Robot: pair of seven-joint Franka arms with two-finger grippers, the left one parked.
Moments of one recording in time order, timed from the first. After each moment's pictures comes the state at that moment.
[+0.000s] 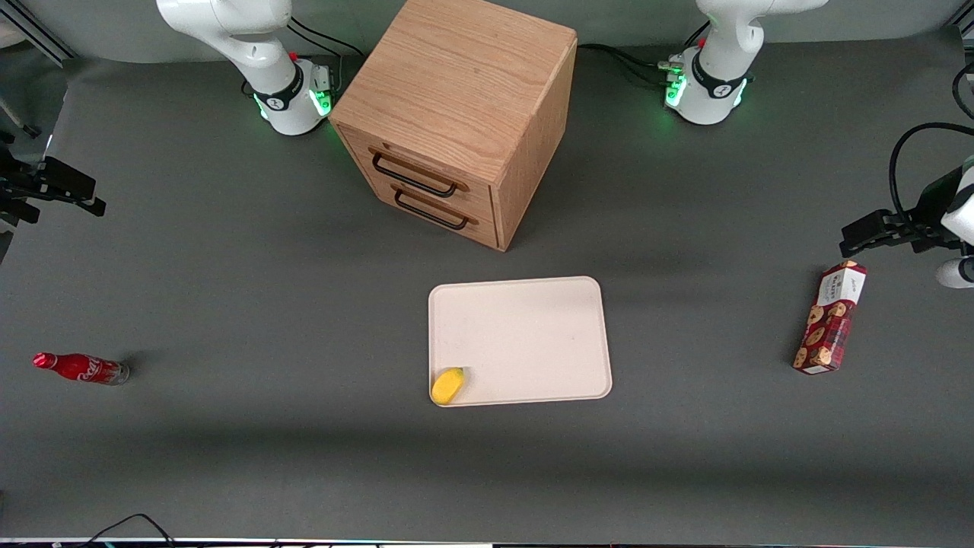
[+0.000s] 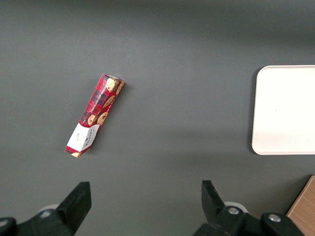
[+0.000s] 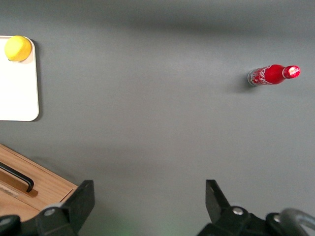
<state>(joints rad) -0.01 -0.05 -0.08 -1.60 0.01 1.55 -0.14</state>
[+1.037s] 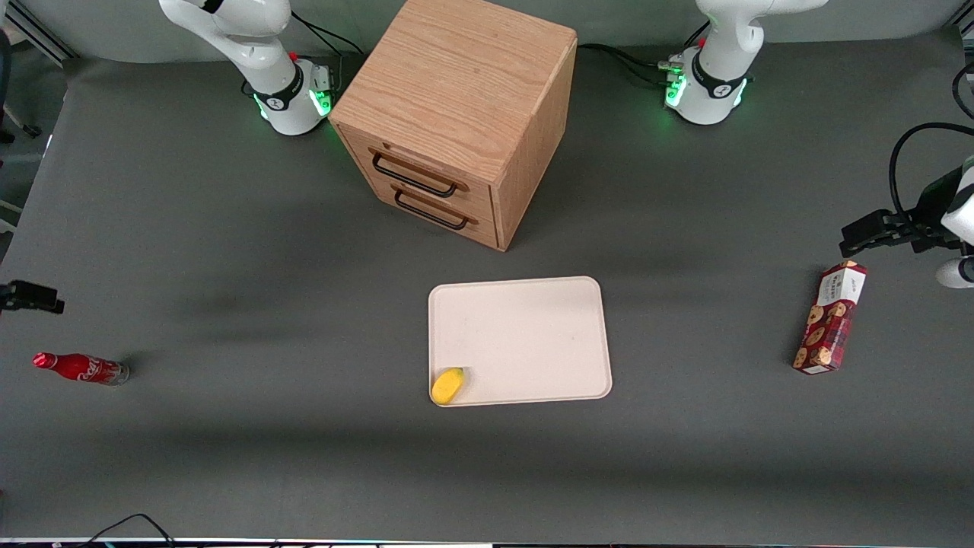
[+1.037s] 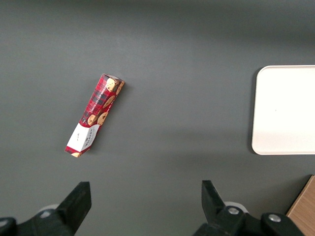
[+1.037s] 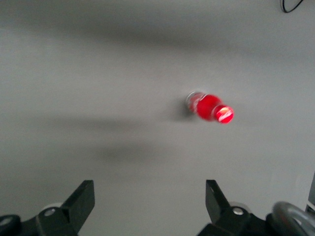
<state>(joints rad) -0.19 0.39 -0.15 -1.42 -0.04 1.80 -0.41</state>
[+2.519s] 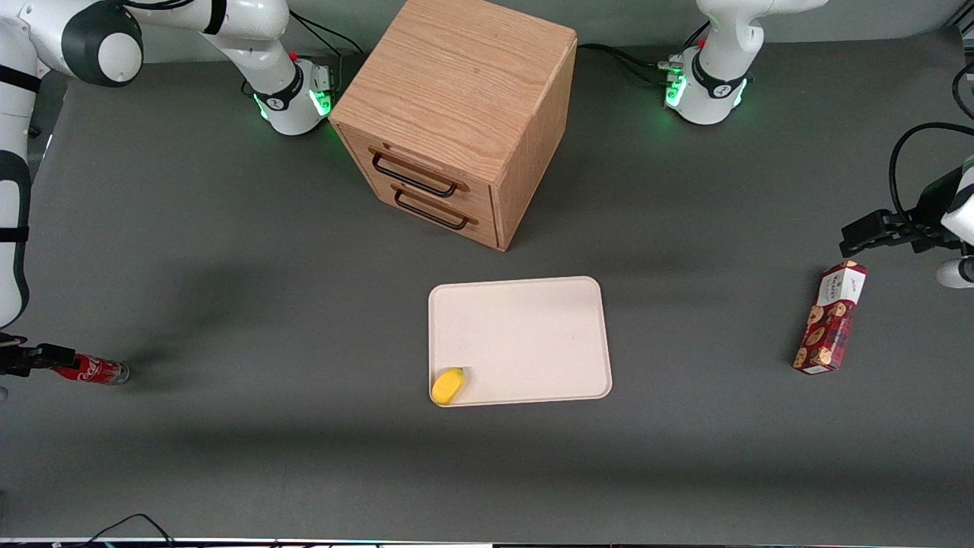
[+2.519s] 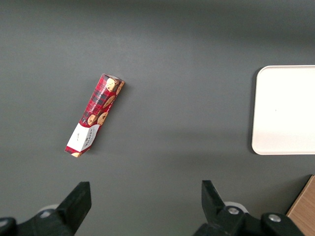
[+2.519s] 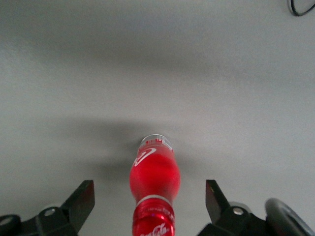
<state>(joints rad) -0.31 0.74 -0.18 -1.30 0.11 2.08 -0.60</state>
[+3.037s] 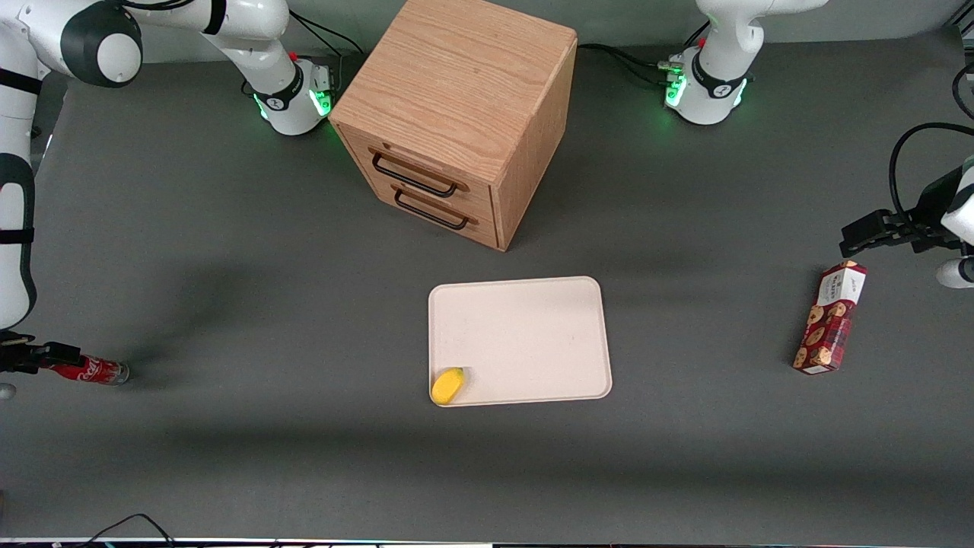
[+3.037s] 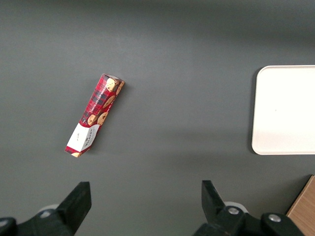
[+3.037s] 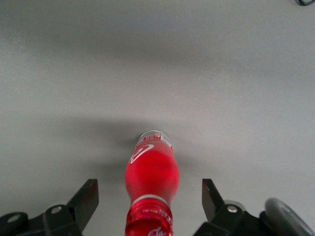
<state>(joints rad) -0.32 0.74 -0.18 -1.32 0.11 2.10 -0.60</state>
